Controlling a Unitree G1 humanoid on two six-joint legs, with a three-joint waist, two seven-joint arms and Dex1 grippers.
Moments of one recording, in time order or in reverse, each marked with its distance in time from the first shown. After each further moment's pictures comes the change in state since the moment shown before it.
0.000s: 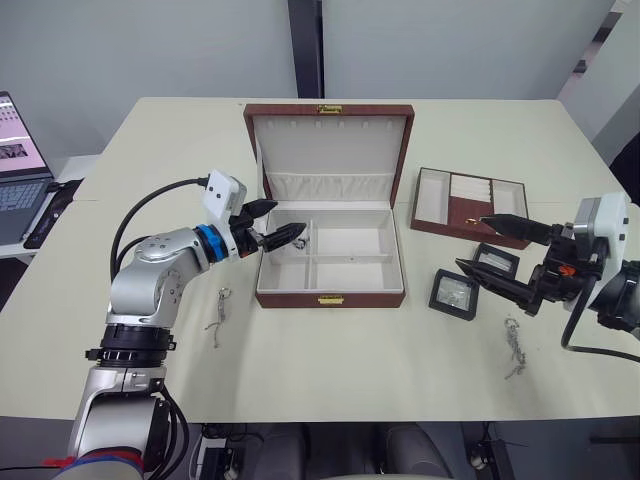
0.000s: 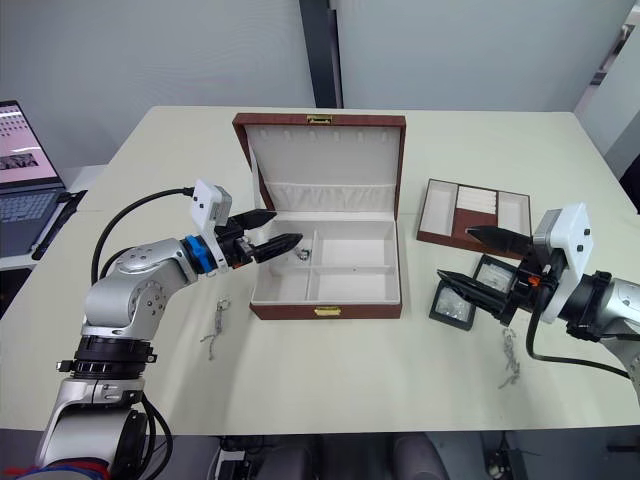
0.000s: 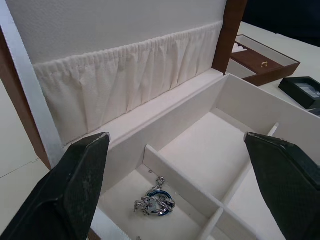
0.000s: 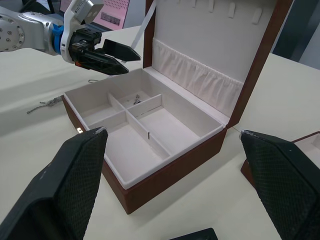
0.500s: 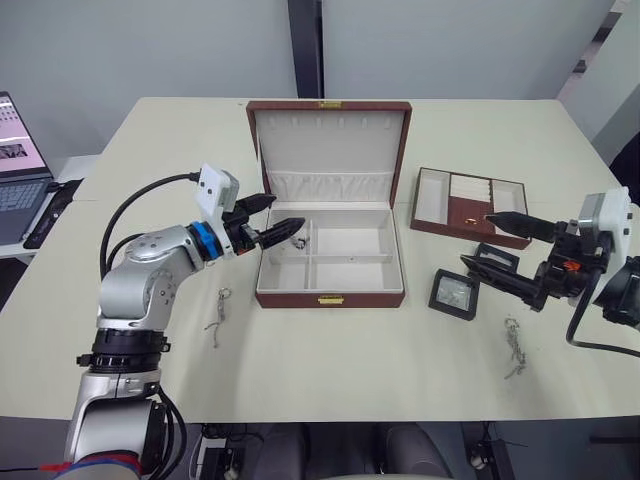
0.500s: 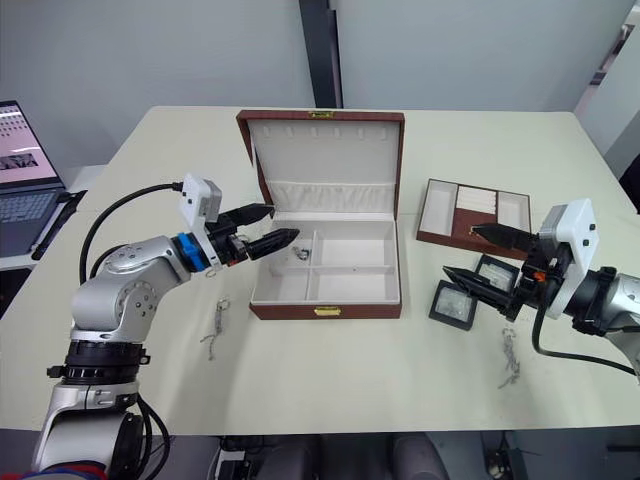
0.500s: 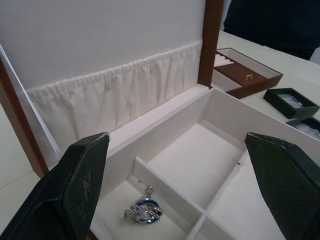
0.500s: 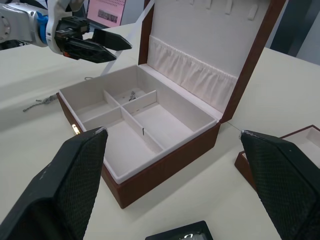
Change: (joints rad) left arm 0.041 0.048 0.063 -0.104 -0.073 0.079 -0.039; right arm -0.001 -0.041 -0.008 0.080 -0.005 -0.013 0.051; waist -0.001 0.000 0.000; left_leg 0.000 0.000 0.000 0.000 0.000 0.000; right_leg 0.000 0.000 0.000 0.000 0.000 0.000
